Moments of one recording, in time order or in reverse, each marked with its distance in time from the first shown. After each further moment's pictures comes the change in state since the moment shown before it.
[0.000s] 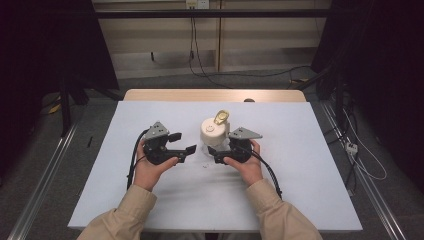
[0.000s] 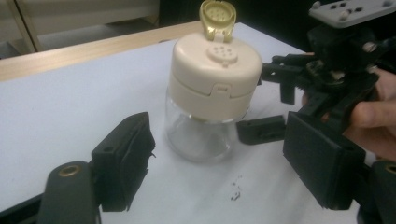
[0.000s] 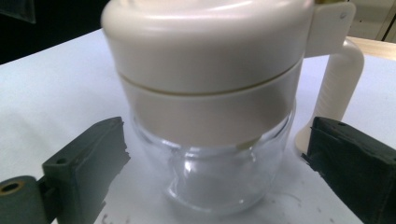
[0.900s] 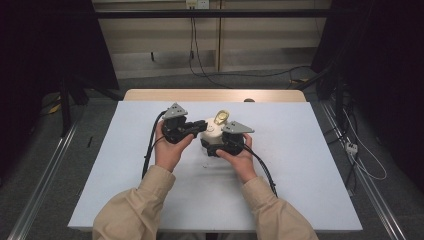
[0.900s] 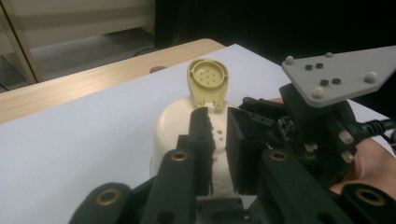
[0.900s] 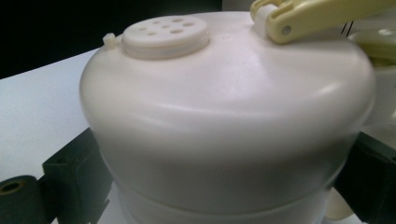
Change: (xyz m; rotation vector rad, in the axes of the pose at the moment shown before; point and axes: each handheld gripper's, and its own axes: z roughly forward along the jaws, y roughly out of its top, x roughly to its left) left arm -0.009 0.051 0.040 -0.021 -0.013 0.013; right arm 0.000 0.013 0.029 -0.070 0.012 -0.040
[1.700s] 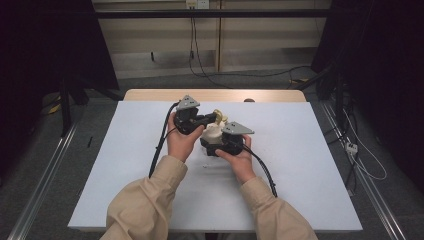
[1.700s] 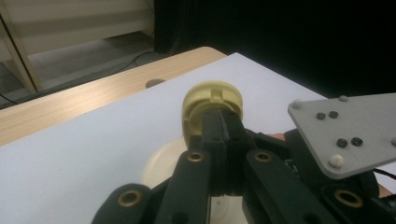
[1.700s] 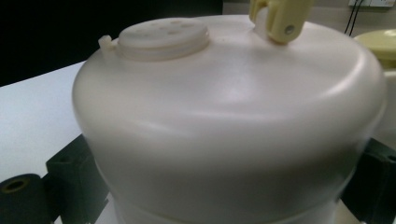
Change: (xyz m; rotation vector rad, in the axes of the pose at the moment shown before) left arm -0.005 0.023 0.037 -0.002 0.004 0.004; right arm 0.000 -0.003 0.004 -0.040 0.004 0.001
